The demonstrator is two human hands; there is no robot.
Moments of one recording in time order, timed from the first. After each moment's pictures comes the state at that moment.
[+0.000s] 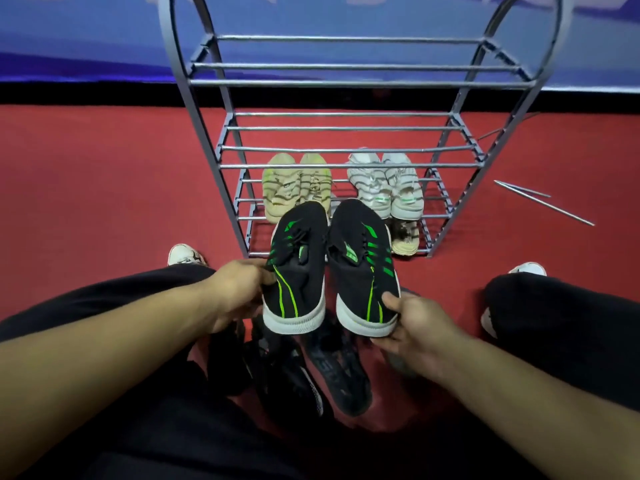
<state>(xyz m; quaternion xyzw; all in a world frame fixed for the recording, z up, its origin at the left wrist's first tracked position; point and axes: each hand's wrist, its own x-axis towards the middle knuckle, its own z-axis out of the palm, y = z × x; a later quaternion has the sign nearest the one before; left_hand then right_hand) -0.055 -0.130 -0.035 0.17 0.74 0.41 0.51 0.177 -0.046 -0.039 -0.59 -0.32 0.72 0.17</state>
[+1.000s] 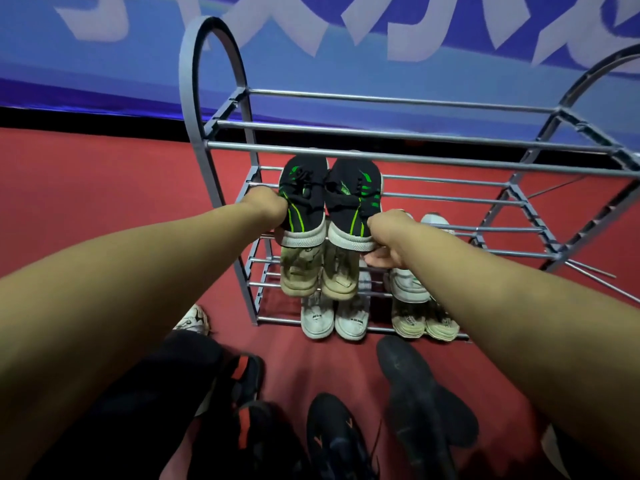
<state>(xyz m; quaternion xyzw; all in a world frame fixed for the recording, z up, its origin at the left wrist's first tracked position) -0.209 0.086 0.001 0.26 0.86 0.37 0.23 -0.034 0.180 0.004 -0.60 -0.56 0.56 0.12</state>
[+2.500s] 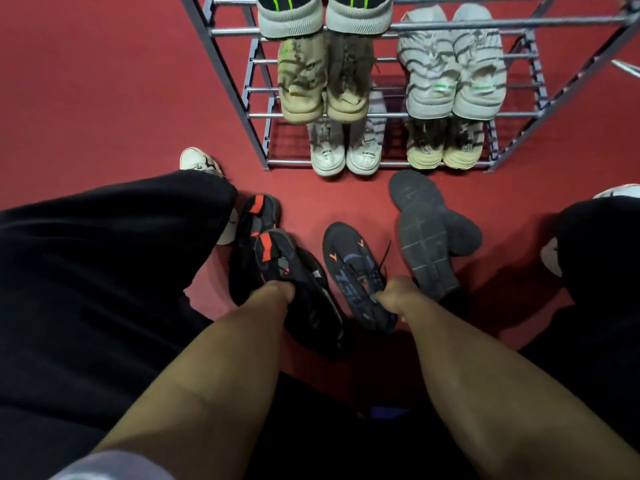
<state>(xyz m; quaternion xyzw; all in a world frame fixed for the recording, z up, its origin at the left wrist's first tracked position) -0.048 -0.166 -0.372 -0.09 0.84 0.15 0.51 0.162 -0.027 -0.269 -0.57 -0.68 0.37 -0.28</state>
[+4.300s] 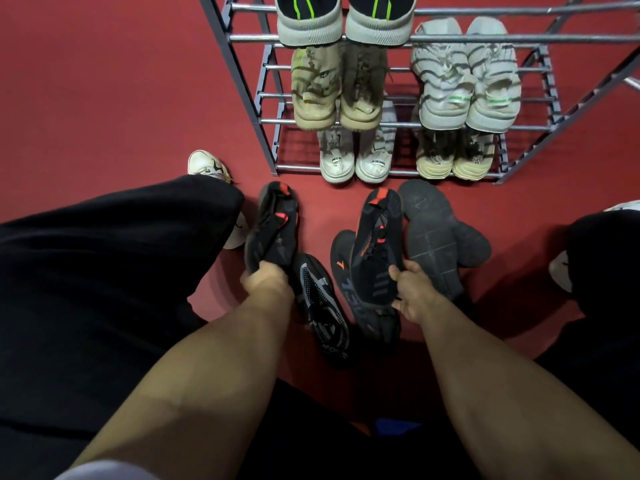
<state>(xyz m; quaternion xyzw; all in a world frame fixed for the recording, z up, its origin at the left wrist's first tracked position) -0.054 -0.136 -0.262 -0.33 0.70 0.54 0.32 0.146 -0.017 -0.260 -0.65 -0.29 0.69 0.08</state>
